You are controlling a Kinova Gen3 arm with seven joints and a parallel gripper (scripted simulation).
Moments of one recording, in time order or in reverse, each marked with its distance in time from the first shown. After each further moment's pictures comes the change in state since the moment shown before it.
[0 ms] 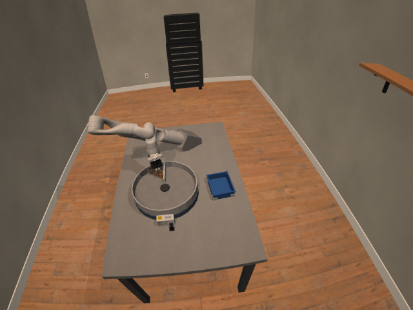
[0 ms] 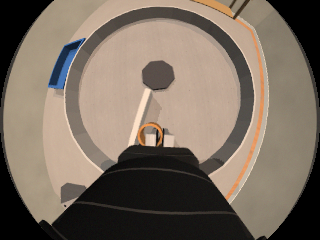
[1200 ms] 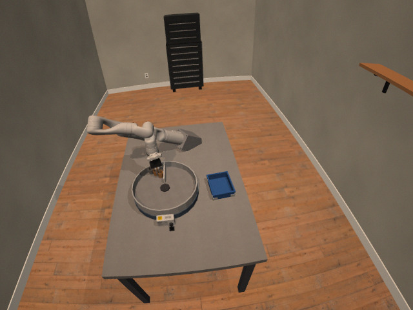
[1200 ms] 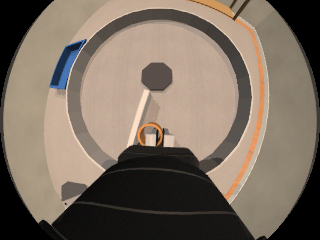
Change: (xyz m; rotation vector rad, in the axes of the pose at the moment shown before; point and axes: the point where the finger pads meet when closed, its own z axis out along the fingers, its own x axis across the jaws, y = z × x) arm 0.003 0.000 -0.007 0.000 -0.007 -0.003
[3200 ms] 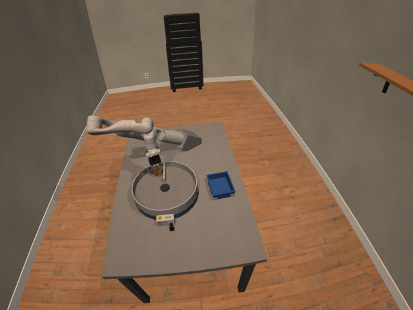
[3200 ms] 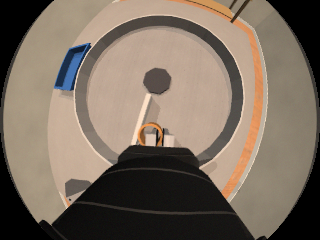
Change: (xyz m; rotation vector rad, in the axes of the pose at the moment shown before) arm 0.000 0.001 -0.029 -0.002 0.002 0.000
